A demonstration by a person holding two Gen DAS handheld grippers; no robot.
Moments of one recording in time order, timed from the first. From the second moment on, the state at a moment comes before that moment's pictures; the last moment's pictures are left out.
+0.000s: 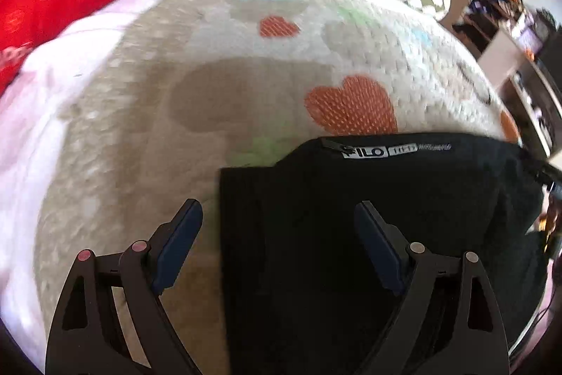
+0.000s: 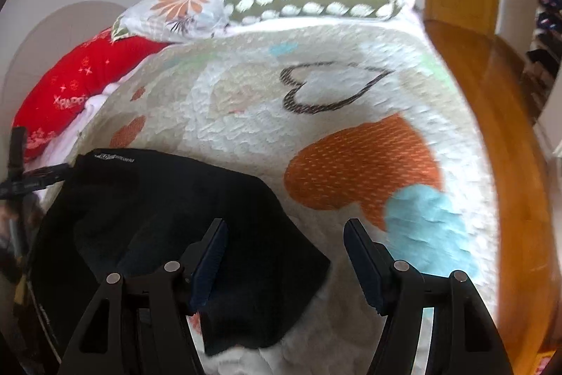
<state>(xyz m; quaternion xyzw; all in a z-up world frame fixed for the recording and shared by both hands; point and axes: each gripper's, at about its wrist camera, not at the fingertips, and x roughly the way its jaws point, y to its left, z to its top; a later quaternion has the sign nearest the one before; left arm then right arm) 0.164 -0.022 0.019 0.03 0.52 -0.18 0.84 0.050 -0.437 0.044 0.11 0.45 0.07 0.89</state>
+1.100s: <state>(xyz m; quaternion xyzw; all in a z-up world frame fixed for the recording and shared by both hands) -0.112 0.046 0.053 -0.03 0.38 -0.25 0.89 -0.202 -0.357 0.065 0.03 0.41 0.12 0.90</state>
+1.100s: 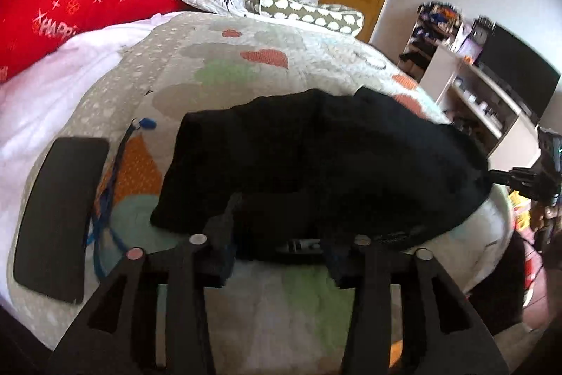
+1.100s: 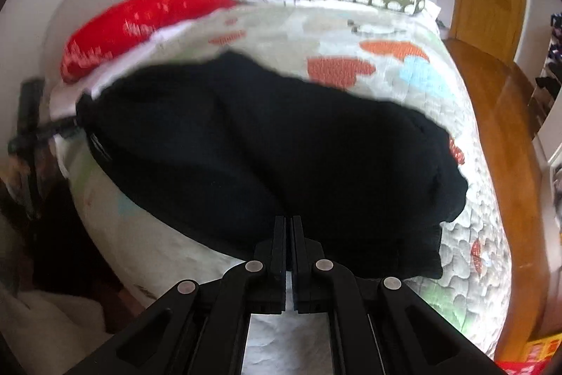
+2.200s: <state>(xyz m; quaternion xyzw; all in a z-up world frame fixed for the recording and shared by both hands) -0.020 0.028 0.051 0.01 0.46 -0.26 0.85 0.006 -0.258 0.060 0.02 0.40 0.16 0.90</state>
